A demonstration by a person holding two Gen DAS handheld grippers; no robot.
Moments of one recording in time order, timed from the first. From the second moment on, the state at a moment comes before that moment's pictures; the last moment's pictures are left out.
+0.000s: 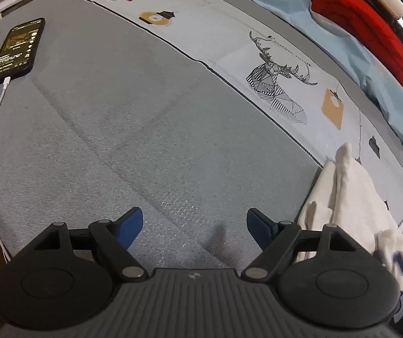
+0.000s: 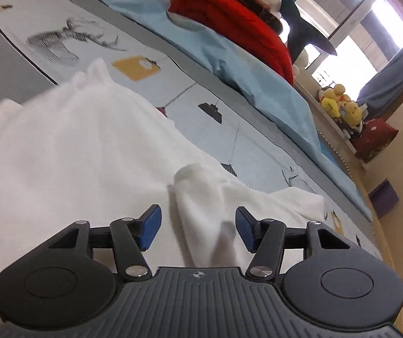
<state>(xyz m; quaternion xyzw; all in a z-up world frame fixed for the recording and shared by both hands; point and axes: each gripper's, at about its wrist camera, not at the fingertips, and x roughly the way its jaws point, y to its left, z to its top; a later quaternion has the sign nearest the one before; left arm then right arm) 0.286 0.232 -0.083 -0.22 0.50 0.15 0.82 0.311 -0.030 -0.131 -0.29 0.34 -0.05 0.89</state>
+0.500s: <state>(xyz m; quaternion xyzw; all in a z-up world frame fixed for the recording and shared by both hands) 0.290 0.211 -0.084 -0.23 0.50 0.14 0.82 0.153 -0.302 -0.093 0.32 0.33 -0.26 0.85</state>
